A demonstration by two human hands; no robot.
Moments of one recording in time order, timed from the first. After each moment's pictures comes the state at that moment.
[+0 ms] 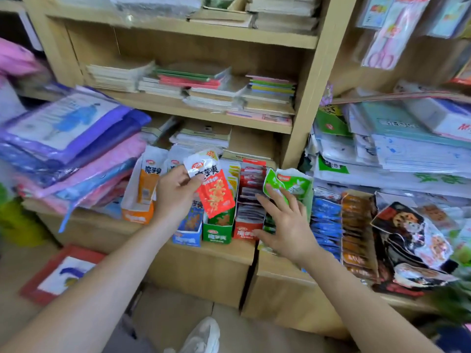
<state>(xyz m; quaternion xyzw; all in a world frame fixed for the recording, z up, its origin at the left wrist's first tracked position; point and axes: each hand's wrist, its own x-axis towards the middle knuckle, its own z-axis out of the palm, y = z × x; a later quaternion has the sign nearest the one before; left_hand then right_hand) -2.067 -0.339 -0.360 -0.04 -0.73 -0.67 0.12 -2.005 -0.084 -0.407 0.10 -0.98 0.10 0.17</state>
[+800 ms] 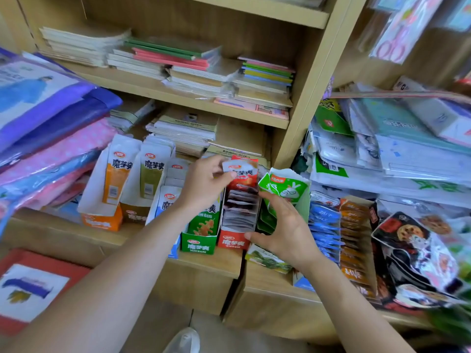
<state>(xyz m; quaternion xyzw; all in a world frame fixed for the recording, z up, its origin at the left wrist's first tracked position) -2.131 -0.267 -0.377 -0.21 -0.80 -0.56 0.09 -2.030 -0.068 -0.408 0.04 -0.96 0.26 0.13</state>
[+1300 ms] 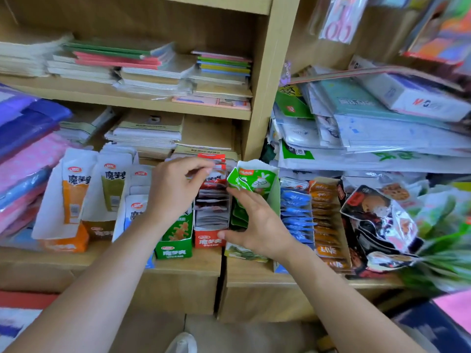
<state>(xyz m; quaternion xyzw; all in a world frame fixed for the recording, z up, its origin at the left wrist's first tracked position) -2.121 -0.256 -0.366 -0.32 -0.79 -0.43 0.29 -2.026 -0.066 -0.409 0.07 -0.95 0.29 0.11</state>
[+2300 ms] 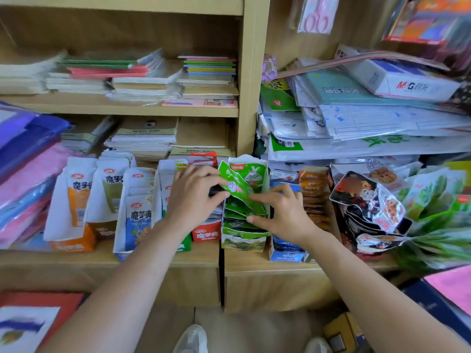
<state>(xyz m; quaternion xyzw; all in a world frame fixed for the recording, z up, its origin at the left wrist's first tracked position) -2.101 -0.223 -0.386 -0.34 -0.89 -0.23 0.20 -2.000 -0.009 -0.407 0.00 -0.97 0.20 0.13</state>
